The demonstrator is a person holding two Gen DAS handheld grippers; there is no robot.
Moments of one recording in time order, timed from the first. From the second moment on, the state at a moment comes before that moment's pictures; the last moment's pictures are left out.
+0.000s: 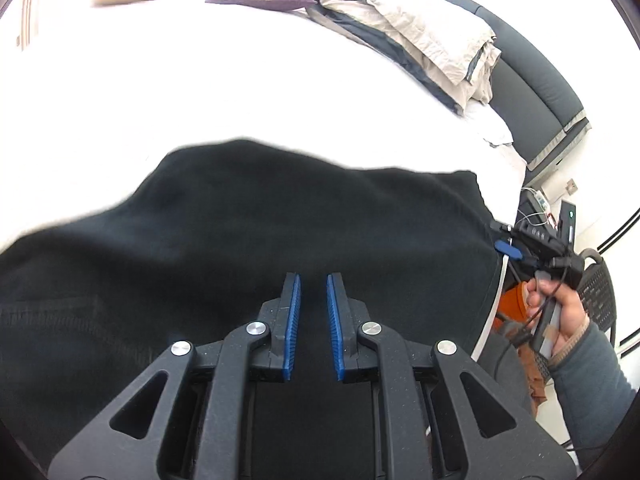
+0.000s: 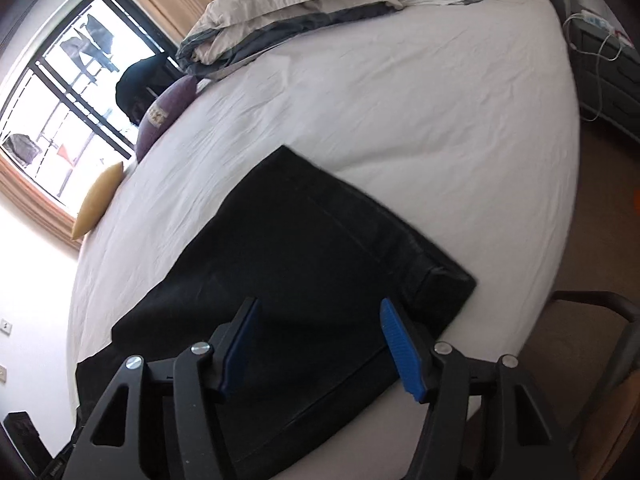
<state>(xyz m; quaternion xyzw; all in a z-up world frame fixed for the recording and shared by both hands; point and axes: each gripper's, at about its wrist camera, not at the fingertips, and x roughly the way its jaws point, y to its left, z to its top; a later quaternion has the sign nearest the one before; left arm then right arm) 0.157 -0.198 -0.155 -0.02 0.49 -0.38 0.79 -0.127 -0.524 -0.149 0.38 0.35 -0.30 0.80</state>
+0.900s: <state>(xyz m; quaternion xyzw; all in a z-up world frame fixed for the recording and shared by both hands) 0.226 -0.287 -0.202 0.01 0.51 -0.44 0.74 0.021 -0.431 -0.164 0.43 0.39 0.07 0.81</state>
